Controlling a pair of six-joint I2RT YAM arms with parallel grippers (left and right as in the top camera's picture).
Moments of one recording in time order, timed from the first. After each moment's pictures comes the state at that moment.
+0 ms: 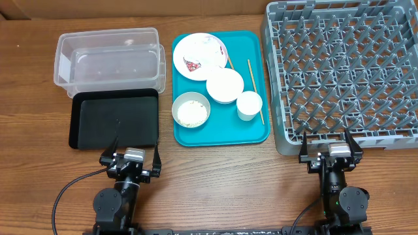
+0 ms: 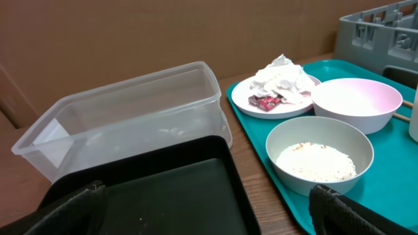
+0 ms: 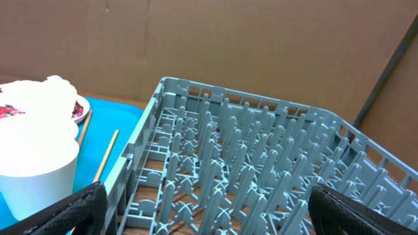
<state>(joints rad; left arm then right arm) -0.04 0.02 0.05 -0.16 0.05 0.19 0.13 0.01 0.02 -0.02 0.14 -0.22</state>
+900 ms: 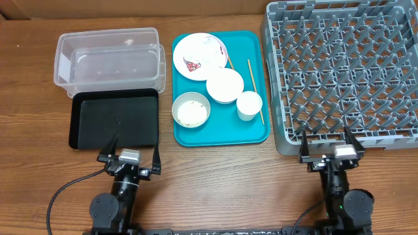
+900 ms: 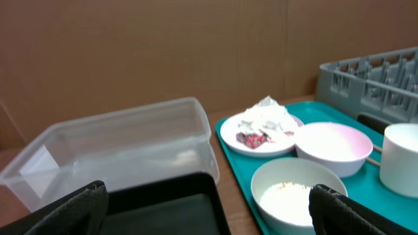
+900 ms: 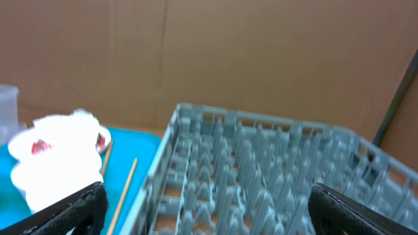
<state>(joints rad) -0.04 0.02 0.08 -0.06 0.11 0.11 0.13 0.01 0.07 0.03 0.07 -0.15</state>
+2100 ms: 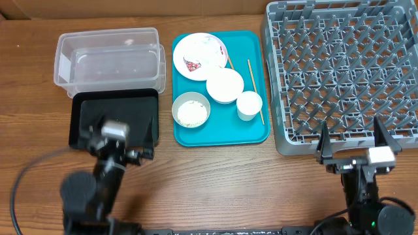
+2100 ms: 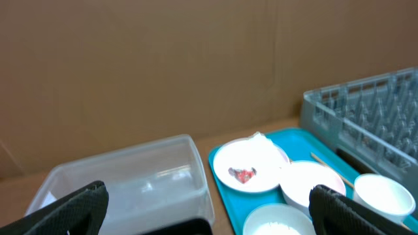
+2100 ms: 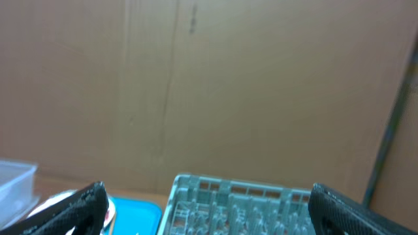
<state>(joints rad) -0.04 0.50 0.65 -0.26 0.16 0.11 0.13 0.20 0.49 -0.10 0.03 -0.14</state>
